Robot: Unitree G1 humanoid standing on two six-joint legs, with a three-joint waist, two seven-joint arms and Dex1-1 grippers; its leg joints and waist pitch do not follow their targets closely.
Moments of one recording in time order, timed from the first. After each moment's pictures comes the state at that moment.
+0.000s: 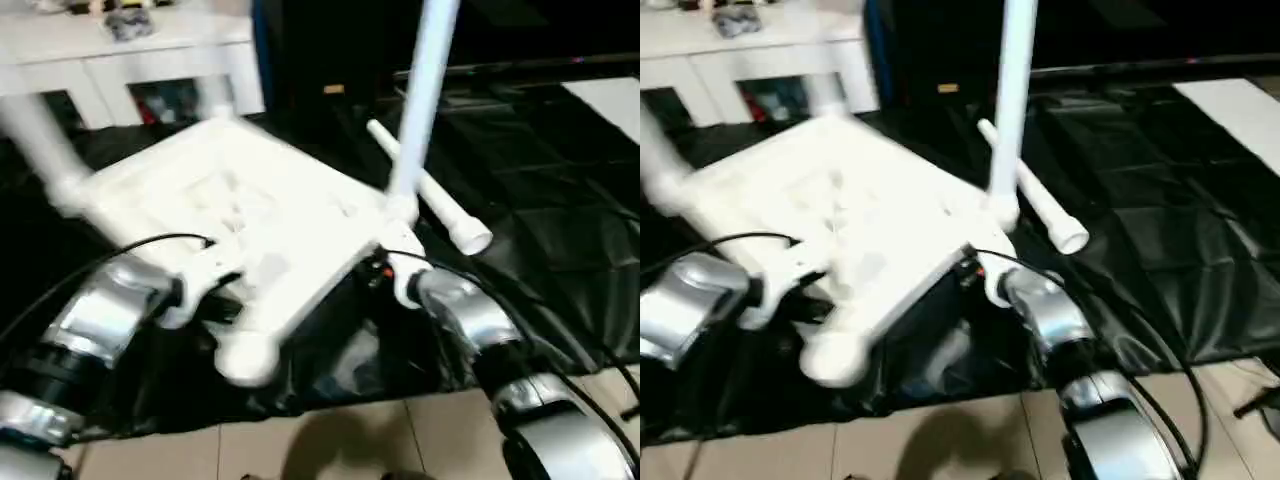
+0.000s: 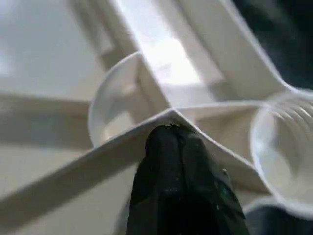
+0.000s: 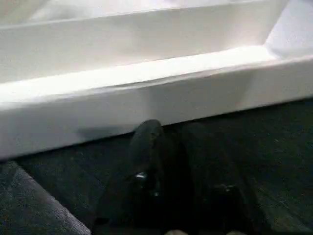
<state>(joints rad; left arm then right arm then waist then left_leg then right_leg) -0.49 0.59 -0.30 0.21 -0.01 0.65 -1.18 -0.66 -0.12 0.20 0.83 -0.02 0.20 0.53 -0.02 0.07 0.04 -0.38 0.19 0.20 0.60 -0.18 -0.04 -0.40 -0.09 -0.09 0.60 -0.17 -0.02</state>
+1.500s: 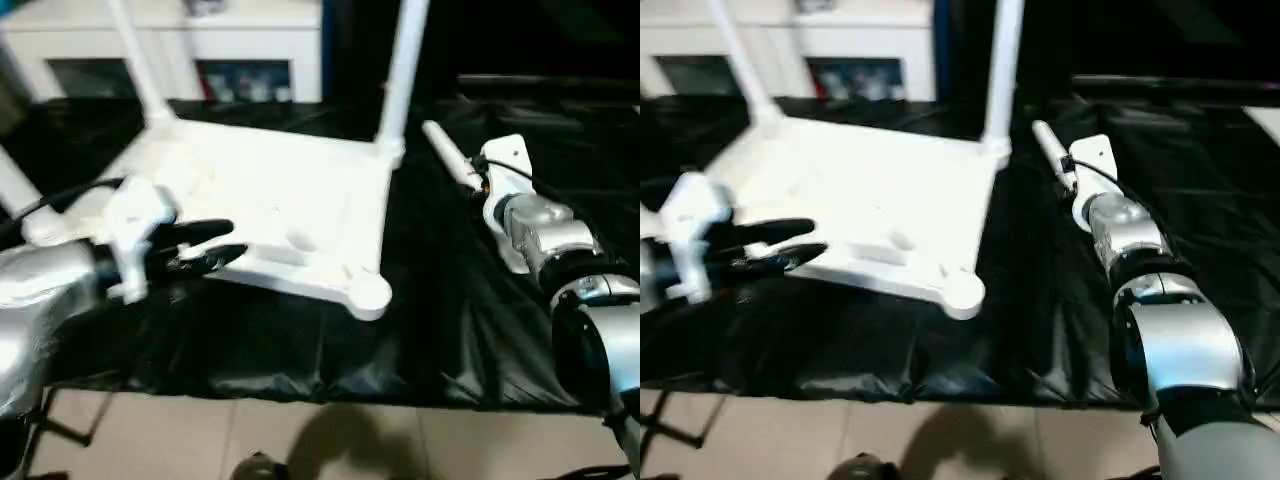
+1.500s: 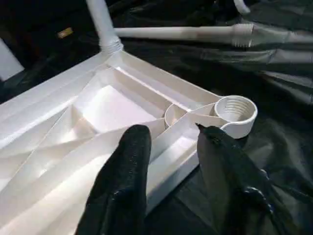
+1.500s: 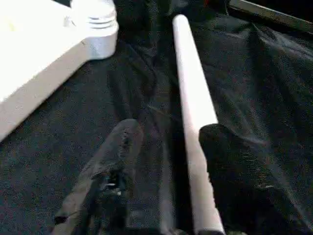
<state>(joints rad) -0.23 0.67 0.18 -0.33 -0.33 0.60 -0.99 -1.05 -0.39 -0.05 1.32 -0.02 0.10 0.22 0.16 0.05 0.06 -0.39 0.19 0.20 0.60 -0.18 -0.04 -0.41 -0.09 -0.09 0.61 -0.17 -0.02</state>
